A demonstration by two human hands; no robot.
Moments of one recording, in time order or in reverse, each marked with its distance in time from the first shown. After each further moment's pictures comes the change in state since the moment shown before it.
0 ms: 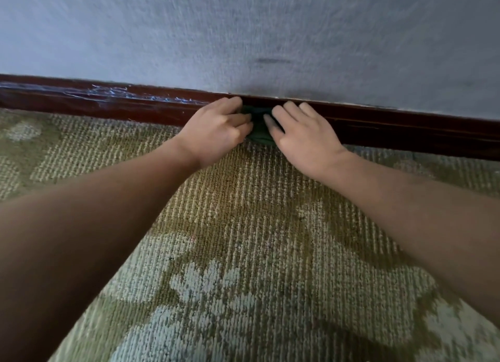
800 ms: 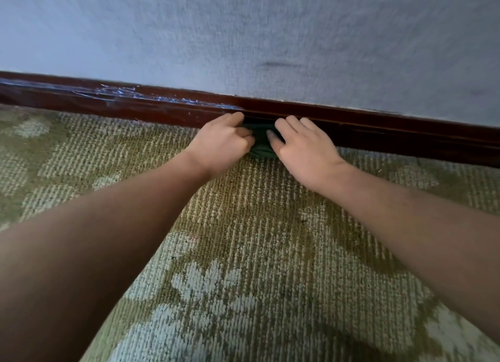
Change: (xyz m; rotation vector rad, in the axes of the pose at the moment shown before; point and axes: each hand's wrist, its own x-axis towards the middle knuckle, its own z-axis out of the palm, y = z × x) left_hand -0.006 0.015 0.005 -0.007 -0.091 -0.140; right_hand -0.001 -0.009 -0.002 0.093 -0.233 -0.030
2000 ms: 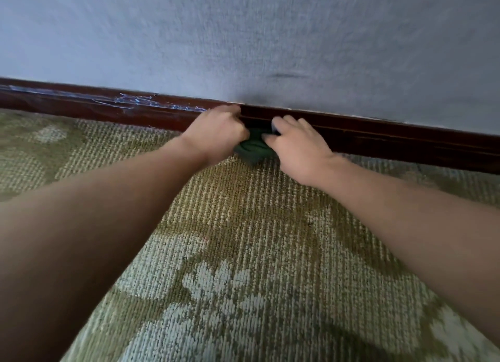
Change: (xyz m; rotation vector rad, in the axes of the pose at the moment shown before) left_hand 0.001 -0.025 -0.018 -0.067 -0.246 -0.179; right_hand 0.017 -0.006 -0.029 0.365 -0.083 0.092
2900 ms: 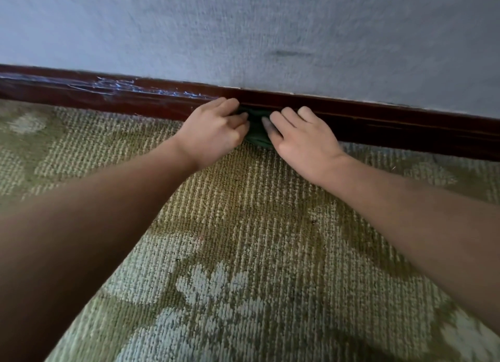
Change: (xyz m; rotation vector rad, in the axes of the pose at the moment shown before) left_hand 0.000 -0.006 0.028 0.181 0.359 0.321; right_hand 0.000 0.014 0.039 -0.531 0.276 -0.101
